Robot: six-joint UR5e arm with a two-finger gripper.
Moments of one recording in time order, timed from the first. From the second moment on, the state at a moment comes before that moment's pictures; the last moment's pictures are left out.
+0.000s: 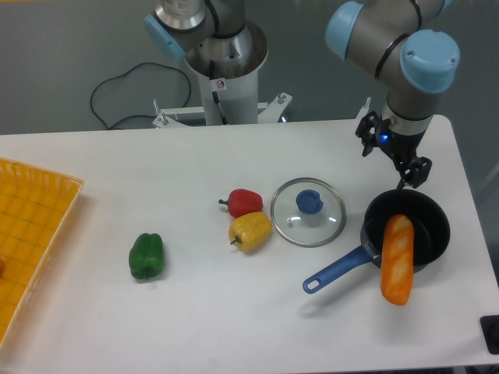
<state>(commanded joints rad) 2.82 -1.86 -1.56 -1.27 1.58 1.69</state>
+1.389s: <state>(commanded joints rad) 2.82 -1.79 -1.72 -1.22 1.58 1.48</state>
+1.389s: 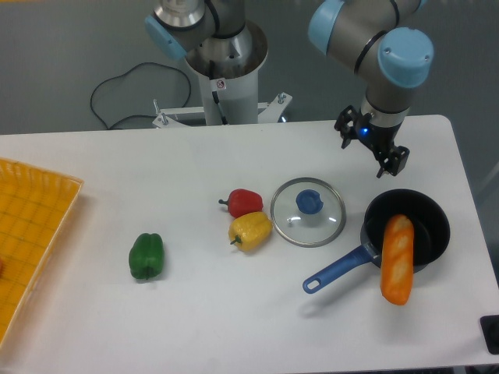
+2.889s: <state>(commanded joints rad) 2.70 -1.90 -1.75 -1.13 1.51 1.20</state>
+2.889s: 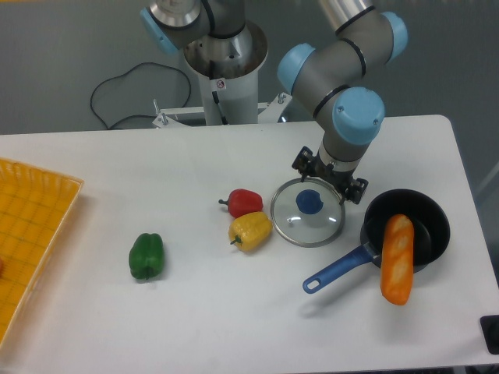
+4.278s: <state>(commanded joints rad) 2.68 -1.91 -1.88 -1.00 1.52 1.21</state>
